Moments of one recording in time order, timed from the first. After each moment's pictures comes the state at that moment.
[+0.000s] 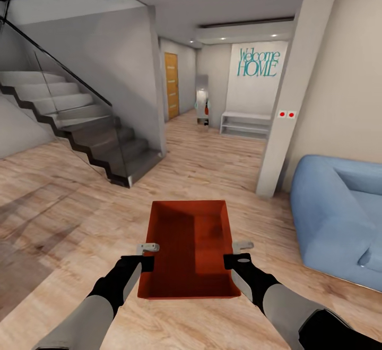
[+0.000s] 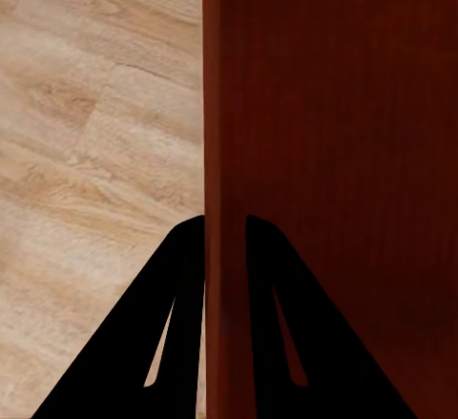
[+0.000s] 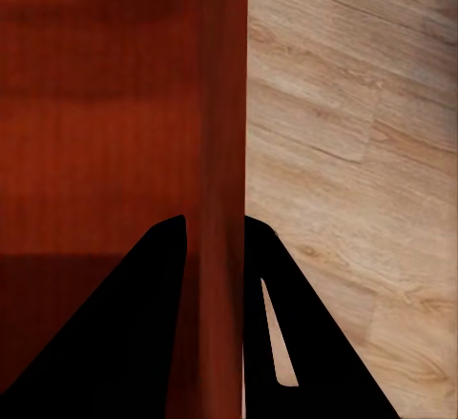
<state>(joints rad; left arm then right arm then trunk) -0.67 -0.10 0.01 -0.54 0.00 0.46 0.09 -0.80 0.08 0.57 -0.24 -0.49 0.12 -0.30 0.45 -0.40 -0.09</state>
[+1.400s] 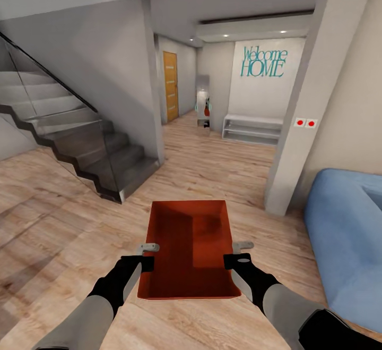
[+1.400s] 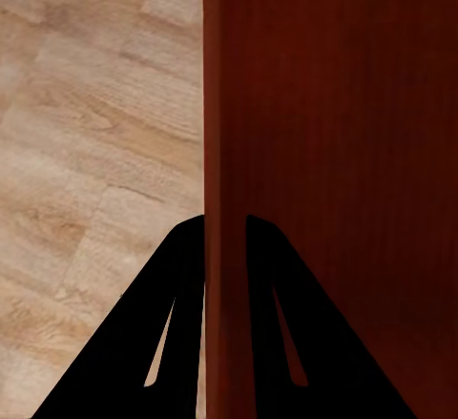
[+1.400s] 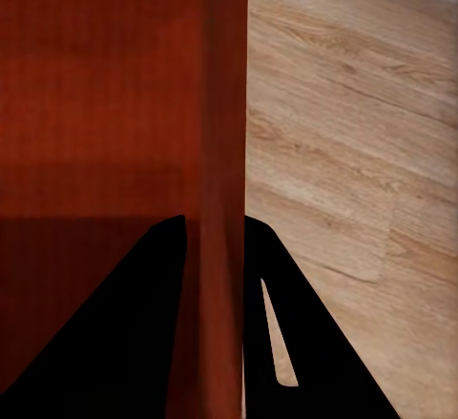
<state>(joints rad) -0.67 -0.10 0.01 -0.53 0.00 0.46 0.09 -0.80 0.08 0.57 -0.24 -0.49 0.12 -0.29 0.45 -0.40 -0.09</state>
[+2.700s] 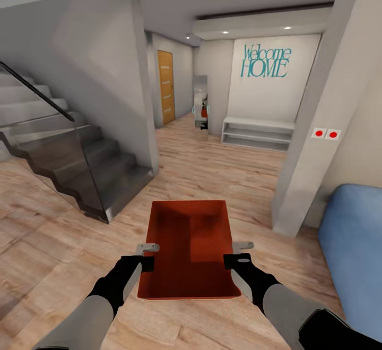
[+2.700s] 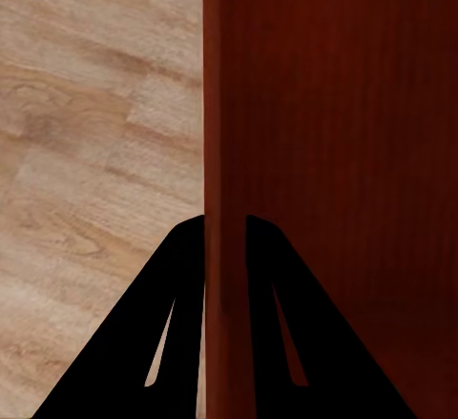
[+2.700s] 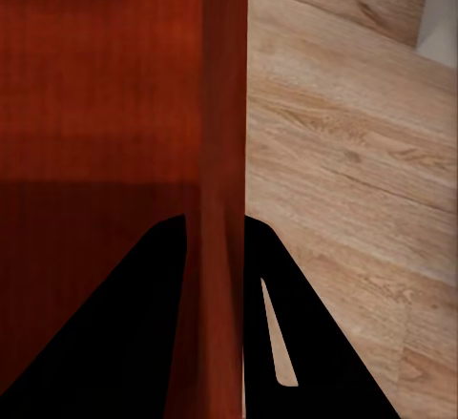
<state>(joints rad) -0.67 -0.10 0.01 -0.53 0.00 0.45 0.09 -0.80 0.08 0.57 -0.24 -0.49 0.12 -0.29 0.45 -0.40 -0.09</state>
